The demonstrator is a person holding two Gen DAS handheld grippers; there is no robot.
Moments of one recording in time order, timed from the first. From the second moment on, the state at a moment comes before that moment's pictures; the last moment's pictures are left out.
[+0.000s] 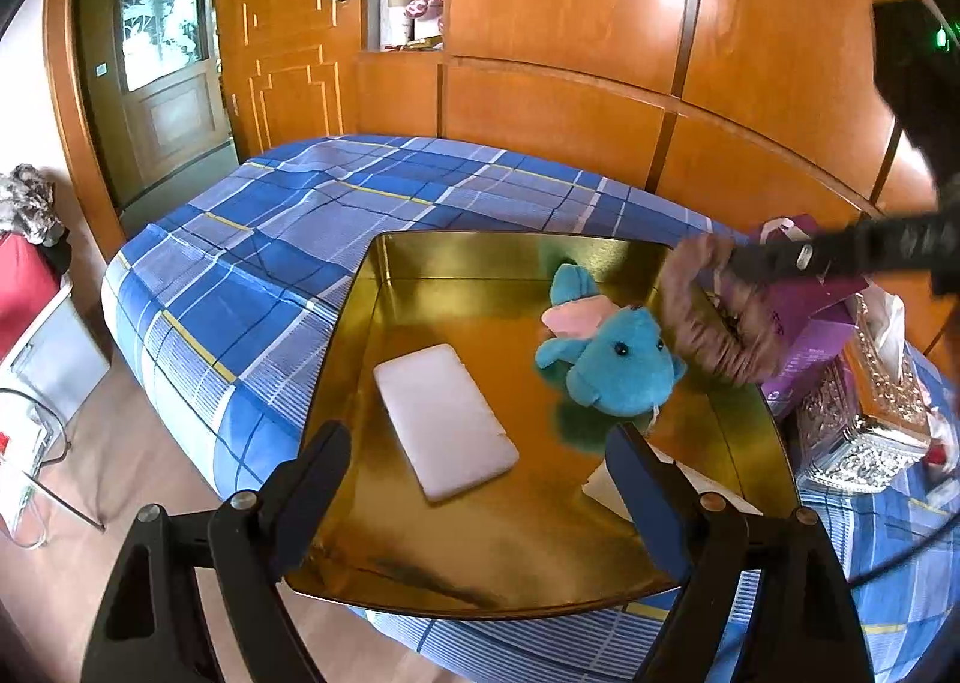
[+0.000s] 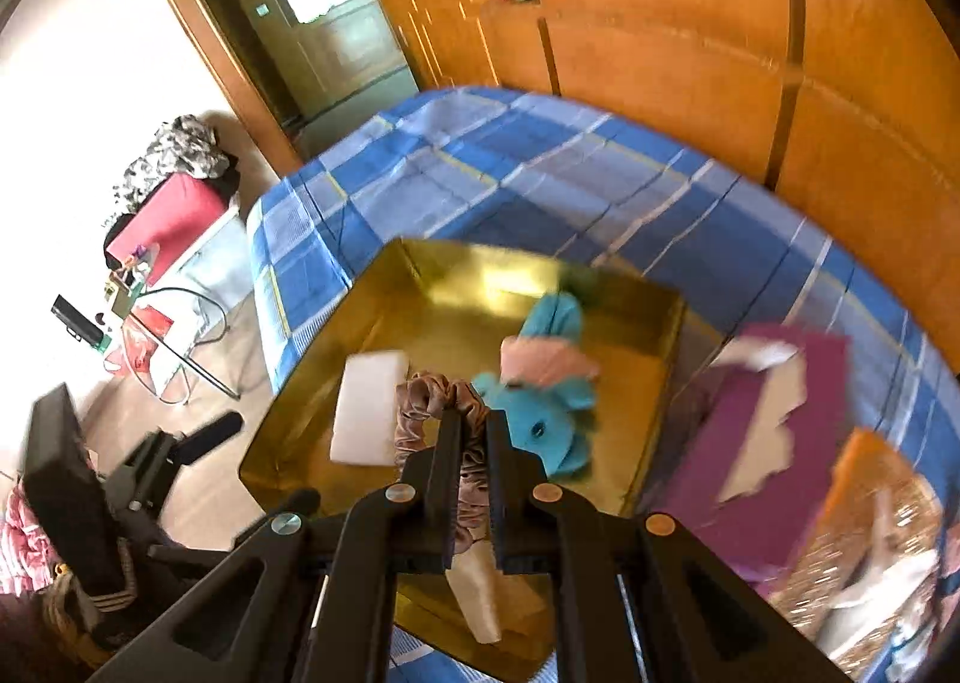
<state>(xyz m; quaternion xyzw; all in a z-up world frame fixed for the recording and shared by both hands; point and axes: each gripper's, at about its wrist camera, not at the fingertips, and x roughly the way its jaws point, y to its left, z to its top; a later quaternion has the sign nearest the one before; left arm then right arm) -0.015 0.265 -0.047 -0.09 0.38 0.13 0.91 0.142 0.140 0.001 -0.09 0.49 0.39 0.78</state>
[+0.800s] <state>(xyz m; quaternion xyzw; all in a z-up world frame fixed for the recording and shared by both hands) -0.017 0.255 -0.046 -0.08 0.38 0.12 0.91 0.109 0.117 -0.033 -0.07 0.46 0.34 0.82</state>
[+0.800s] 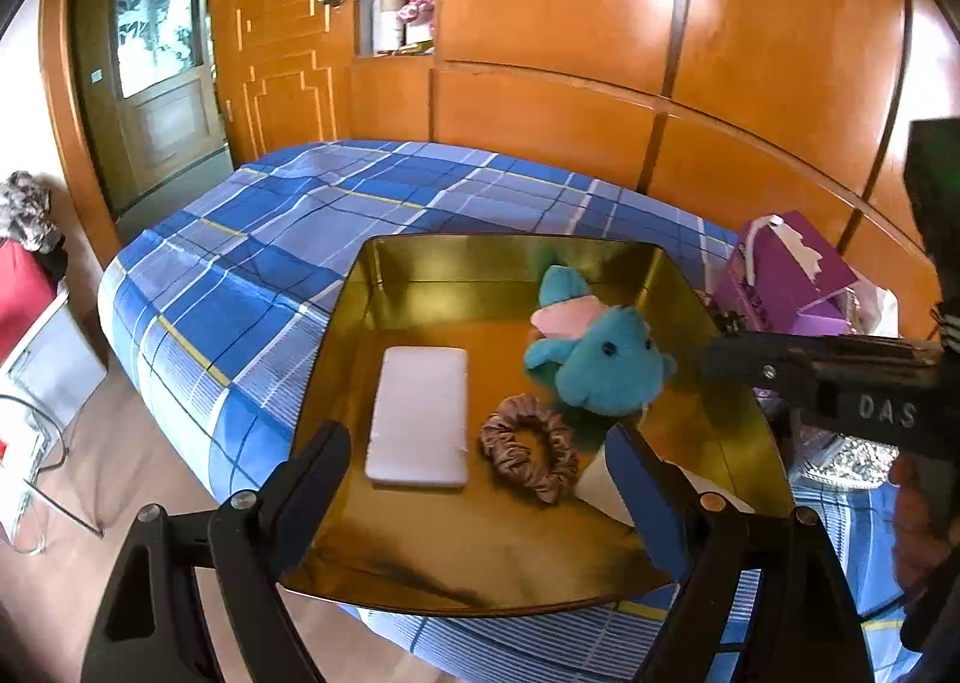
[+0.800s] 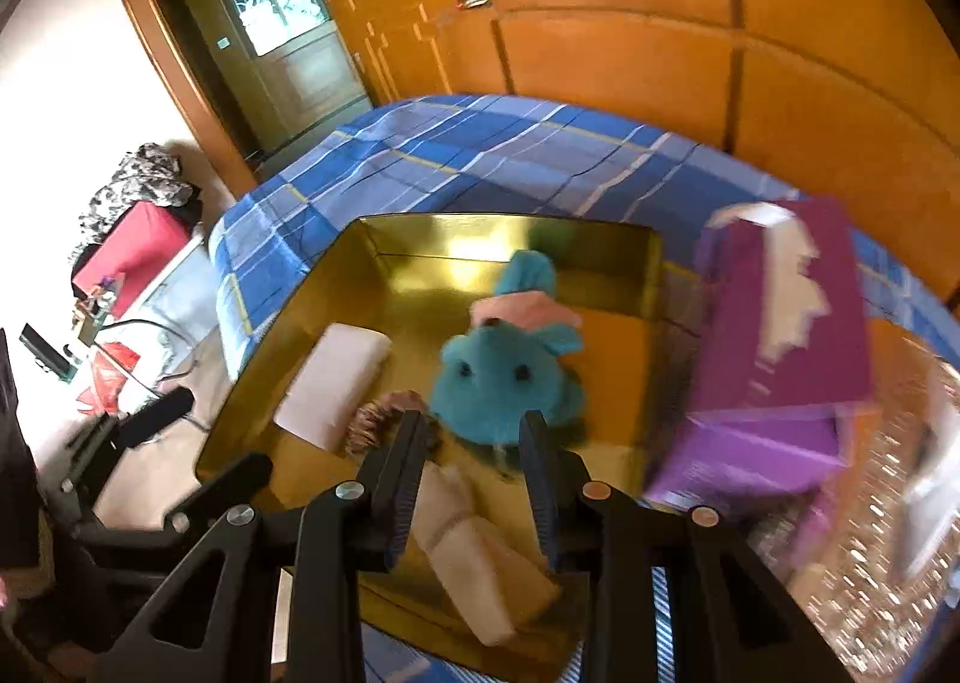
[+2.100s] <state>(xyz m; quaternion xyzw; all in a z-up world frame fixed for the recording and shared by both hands) 0.039 0.055 0.046 0.05 0.33 -0.15 0.93 0.010 -0.213 -0.107 0.06 0.48 -0.05 0.87</state>
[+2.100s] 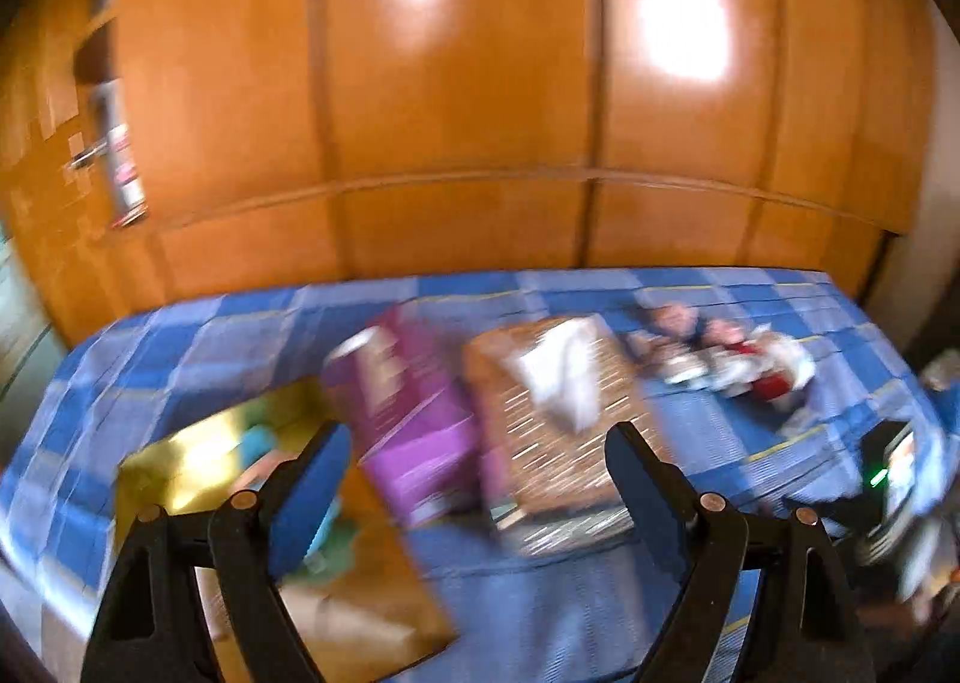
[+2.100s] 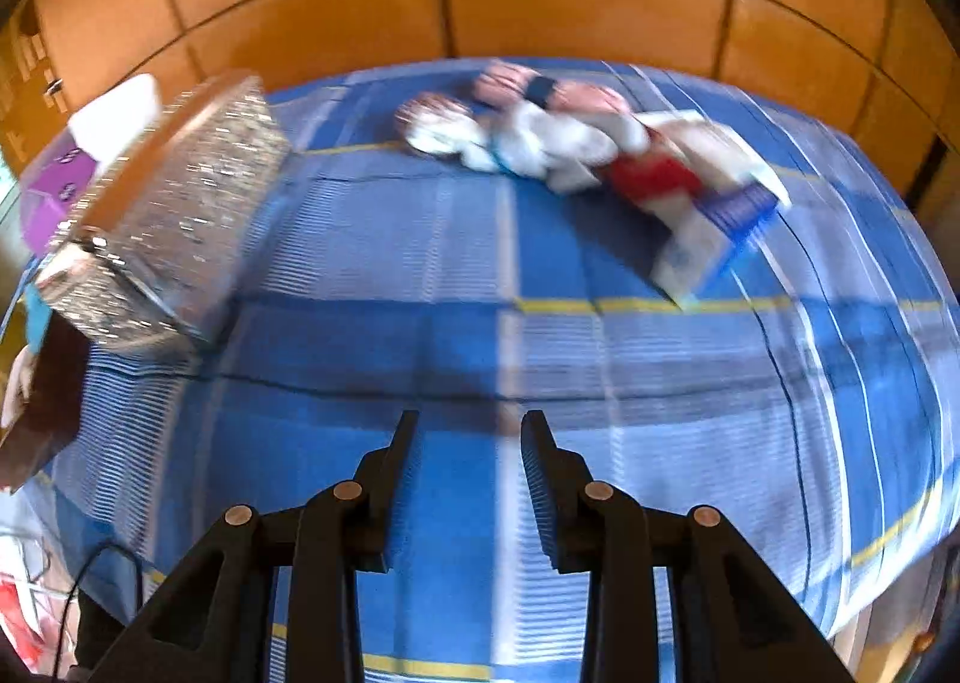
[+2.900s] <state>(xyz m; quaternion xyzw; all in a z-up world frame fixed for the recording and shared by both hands) 0.246 -0.184 -0.070 0.01 0.57 -0.18 0.81 0.004 -0.225 -0.118 0.07 0.45 -0.02 0.89</state>
